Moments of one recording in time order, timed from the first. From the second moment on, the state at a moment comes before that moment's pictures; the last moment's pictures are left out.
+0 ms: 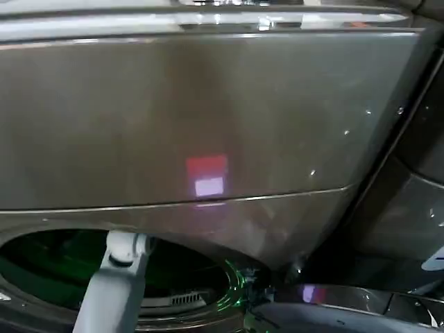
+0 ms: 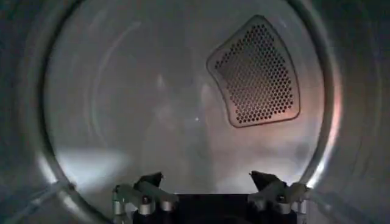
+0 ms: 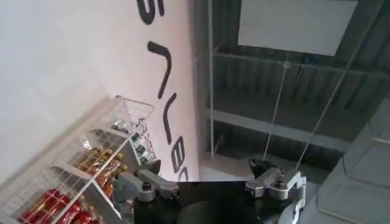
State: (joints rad) left arm 0.46 -1.42 -0.28 -1.30 -0.27 0.46 -0.15; right arm -2.15 0.67 2.91 1.47 0.44 -0.09 -0.27
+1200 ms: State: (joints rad) left arm 0.07 -1.35 0.09 -0.80 0.04 0.52 0.42; right arm -2.13 0.68 2.88 1.48 0.44 -0.09 -0.28
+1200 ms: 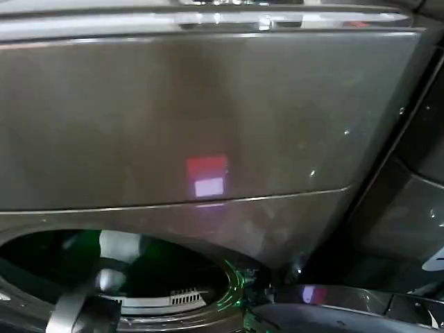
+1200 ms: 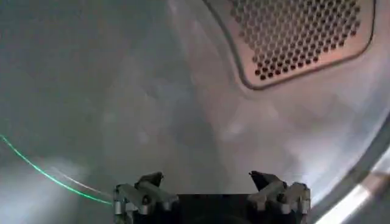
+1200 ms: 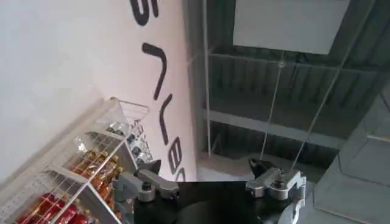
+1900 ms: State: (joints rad) left arm -0.14 -1.34 0.39 -0.51 0.31 0.18 0.76; right arm -2.13 0.69 2.87 1.50 0.43 -0.09 -0.28
